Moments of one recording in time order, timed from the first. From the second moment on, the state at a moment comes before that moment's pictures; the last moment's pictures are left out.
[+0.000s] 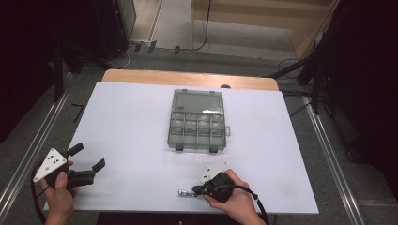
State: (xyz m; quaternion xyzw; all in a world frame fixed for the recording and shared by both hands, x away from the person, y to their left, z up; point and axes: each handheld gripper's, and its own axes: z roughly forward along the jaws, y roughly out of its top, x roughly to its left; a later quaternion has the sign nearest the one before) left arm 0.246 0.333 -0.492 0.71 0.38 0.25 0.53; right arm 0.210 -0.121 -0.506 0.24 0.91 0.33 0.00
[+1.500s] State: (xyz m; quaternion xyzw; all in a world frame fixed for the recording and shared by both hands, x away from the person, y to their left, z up) left arm 0.246 0.331 -0.492 0.72 0.38 0.25 0.53; right arm 0.201 -0.077 -0.491 0.26 0.92 0.29 0.05
